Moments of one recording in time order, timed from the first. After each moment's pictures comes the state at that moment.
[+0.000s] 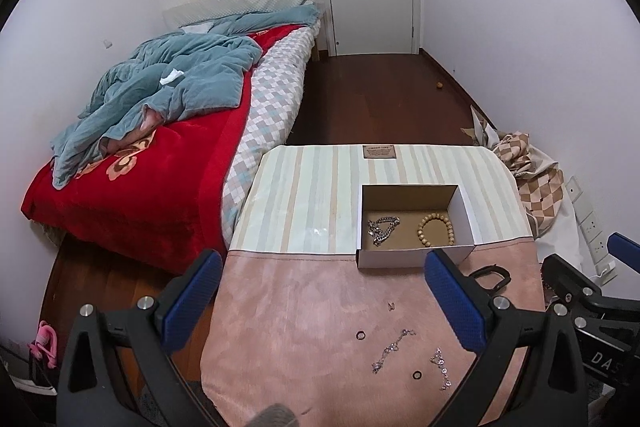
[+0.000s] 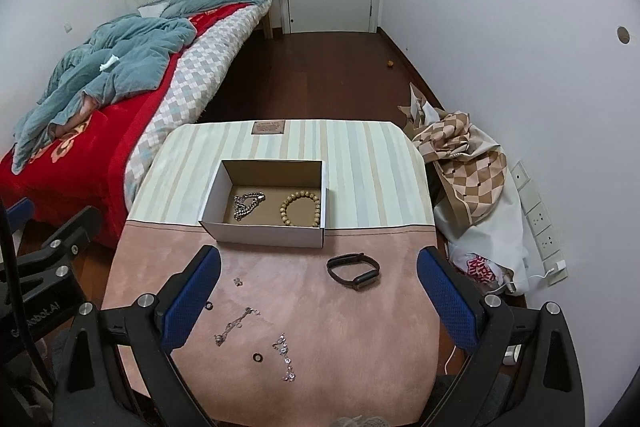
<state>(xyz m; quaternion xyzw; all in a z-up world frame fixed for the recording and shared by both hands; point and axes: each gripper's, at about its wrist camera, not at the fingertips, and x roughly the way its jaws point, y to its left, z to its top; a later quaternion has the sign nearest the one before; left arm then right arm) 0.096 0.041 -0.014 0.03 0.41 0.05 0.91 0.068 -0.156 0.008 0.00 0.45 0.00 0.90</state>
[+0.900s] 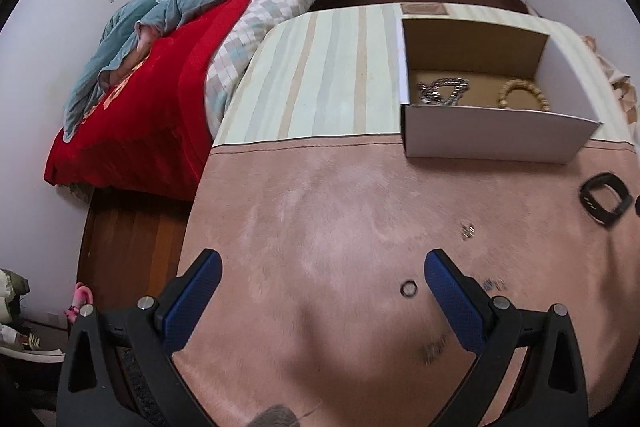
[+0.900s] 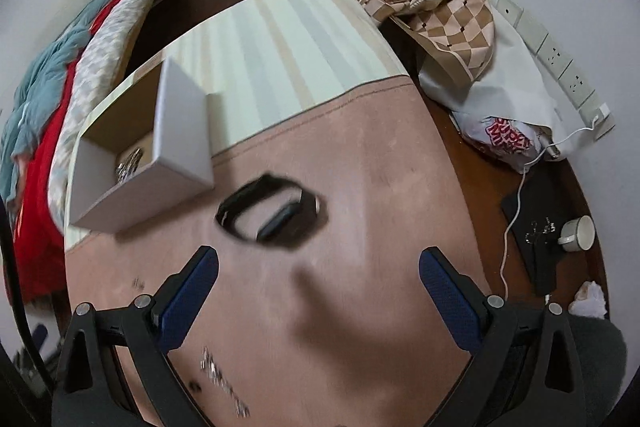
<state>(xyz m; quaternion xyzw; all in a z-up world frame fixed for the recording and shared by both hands) 0.136 0.034 -0.195 0.09 0.54 0.13 0.83 0.129 -0.276 -0.208 0.19 0.57 -0.08 0.80</state>
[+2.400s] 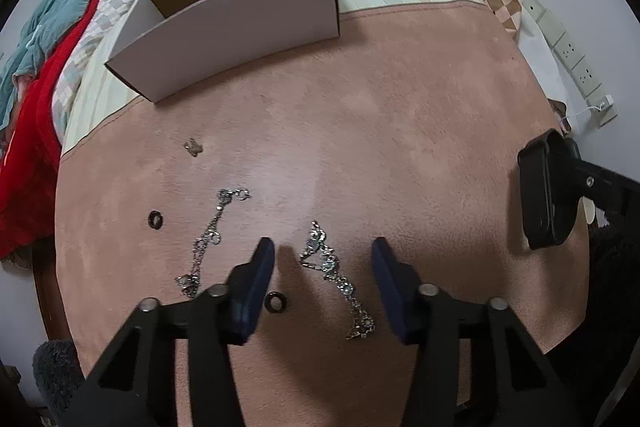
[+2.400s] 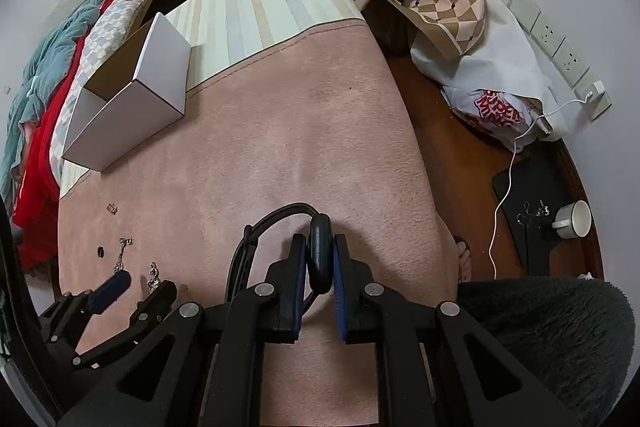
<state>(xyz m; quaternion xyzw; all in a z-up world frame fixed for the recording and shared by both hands) 0.088 -0.103 -0.243 0.12 0.60 -0.08 0.79 0.050 -0.308 -0.219 0.18 0.59 -0.05 0.79</state>
